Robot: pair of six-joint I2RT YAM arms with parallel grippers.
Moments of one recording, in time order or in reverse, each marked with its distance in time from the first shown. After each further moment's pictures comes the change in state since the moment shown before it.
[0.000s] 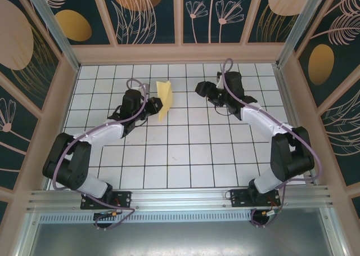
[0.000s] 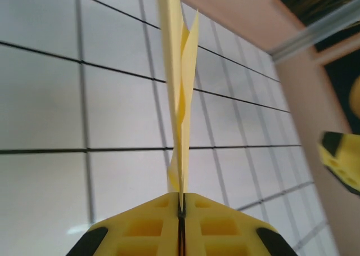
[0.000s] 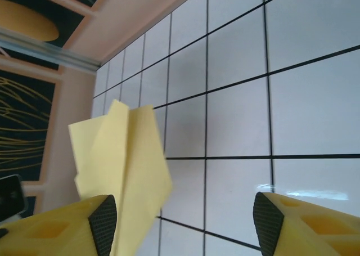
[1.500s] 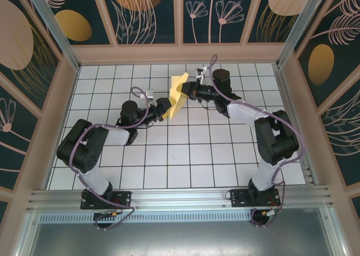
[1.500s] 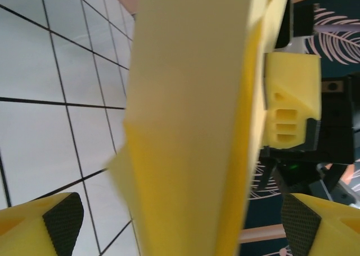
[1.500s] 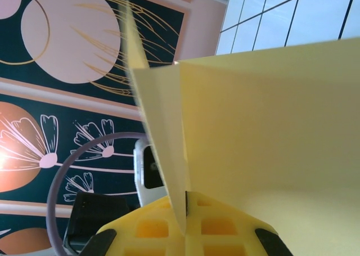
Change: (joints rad) left arm 0.014 0.217 -0.198 0.879 0.498 -0.569; right arm 0.067 0.232 0.066 0.481 -0.492 0.269
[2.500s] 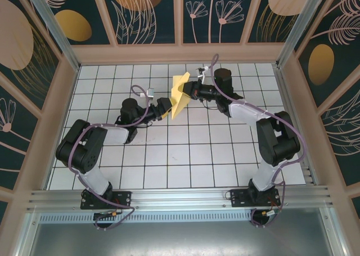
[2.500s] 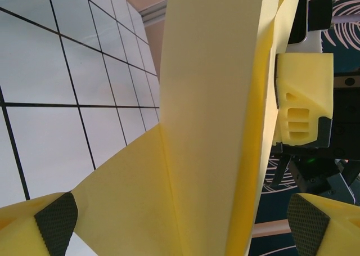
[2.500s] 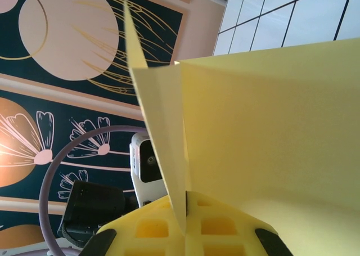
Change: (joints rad) left arm 0.014 -0.011 0.025 -0.103 0.022 0.095; right arm -0.016 -0.022 0.000 -0.030 -0.007 -0.047
